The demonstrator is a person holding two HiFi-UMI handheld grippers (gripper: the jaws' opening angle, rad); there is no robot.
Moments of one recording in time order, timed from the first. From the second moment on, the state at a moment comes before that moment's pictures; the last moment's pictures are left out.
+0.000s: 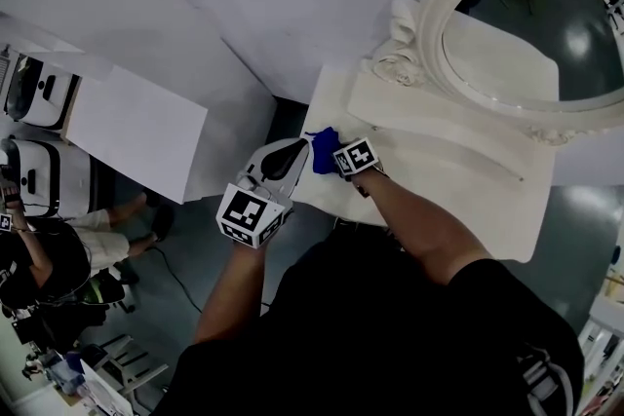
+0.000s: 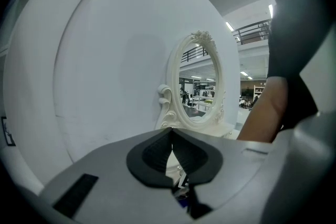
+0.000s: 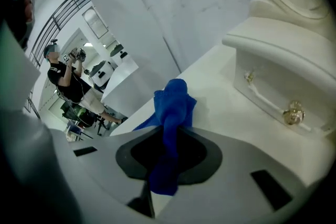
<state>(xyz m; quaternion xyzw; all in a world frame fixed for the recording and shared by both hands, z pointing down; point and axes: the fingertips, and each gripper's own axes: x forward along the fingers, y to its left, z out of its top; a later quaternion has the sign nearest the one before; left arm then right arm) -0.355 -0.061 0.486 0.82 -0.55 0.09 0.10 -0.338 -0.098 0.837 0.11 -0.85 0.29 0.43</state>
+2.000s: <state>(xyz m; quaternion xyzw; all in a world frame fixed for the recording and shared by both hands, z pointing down) -0.073 -0.179 0.473 0.92 -0.38 0.09 0.08 0.172 -0.204 0.842 0.36 -0.74 0.37 0.44</state>
